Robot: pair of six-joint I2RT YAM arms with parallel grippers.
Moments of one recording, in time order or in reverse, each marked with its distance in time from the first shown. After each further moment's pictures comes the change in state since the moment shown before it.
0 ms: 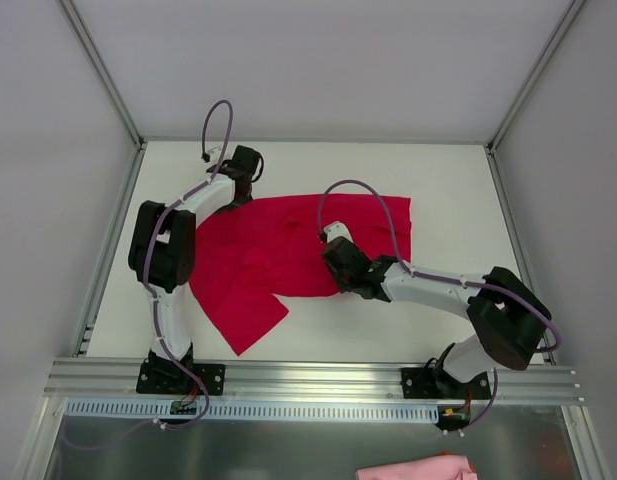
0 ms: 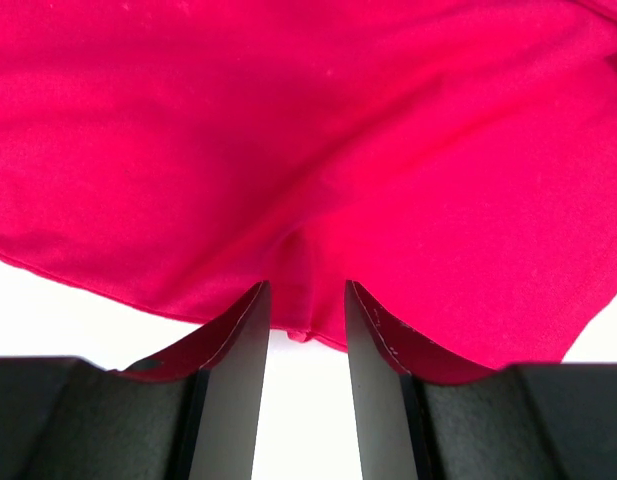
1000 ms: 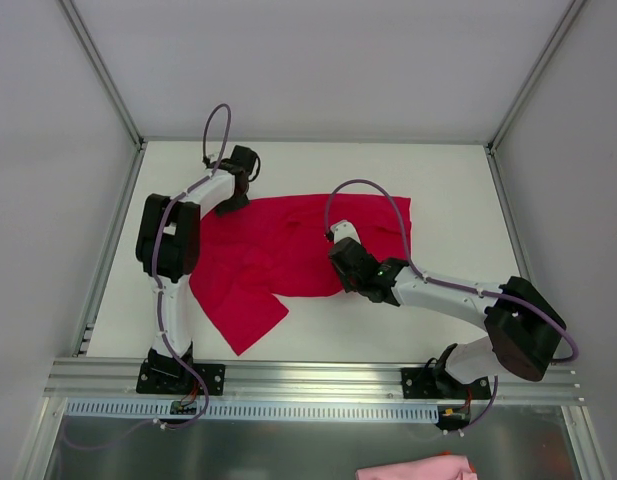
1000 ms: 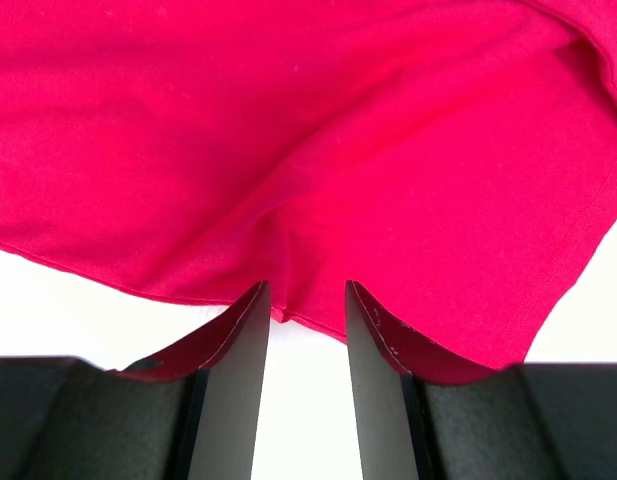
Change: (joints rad) left arm 0.046 0.111 0.099 -0.078 0.086 0.030; right arm 0.000 -0.092 -0.038 -0.014 0.030 0.000
